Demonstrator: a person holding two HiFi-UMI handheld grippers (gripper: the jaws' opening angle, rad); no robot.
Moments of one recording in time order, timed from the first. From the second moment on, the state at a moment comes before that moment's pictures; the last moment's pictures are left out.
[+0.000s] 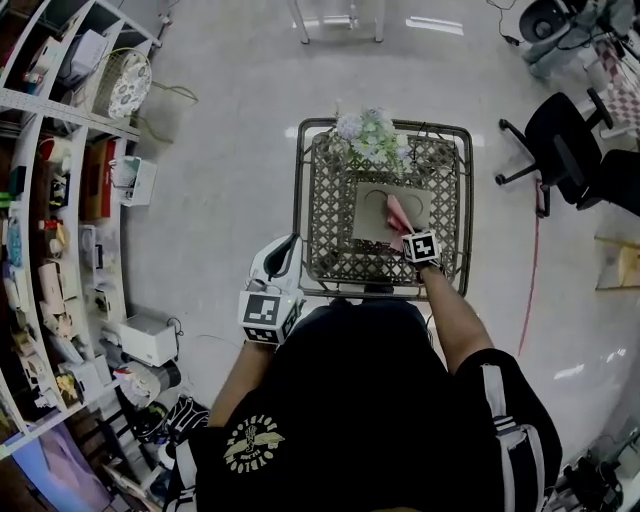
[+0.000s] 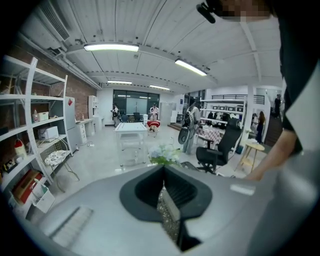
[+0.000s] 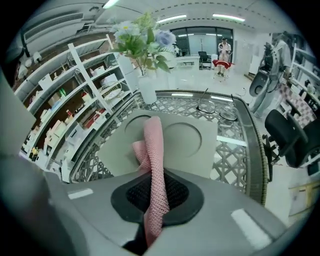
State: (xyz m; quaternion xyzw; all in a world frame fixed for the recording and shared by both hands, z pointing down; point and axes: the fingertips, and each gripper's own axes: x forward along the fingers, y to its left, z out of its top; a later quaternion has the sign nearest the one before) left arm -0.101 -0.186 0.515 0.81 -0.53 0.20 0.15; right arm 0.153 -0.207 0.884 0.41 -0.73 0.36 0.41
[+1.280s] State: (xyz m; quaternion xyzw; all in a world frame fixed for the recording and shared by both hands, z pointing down) left arm -0.076 -0.197 0.445 0.85 -0.50 0.13 0.06; right arm 0.224 -0.161 0.683 0.57 -0.75 0.27 0.18
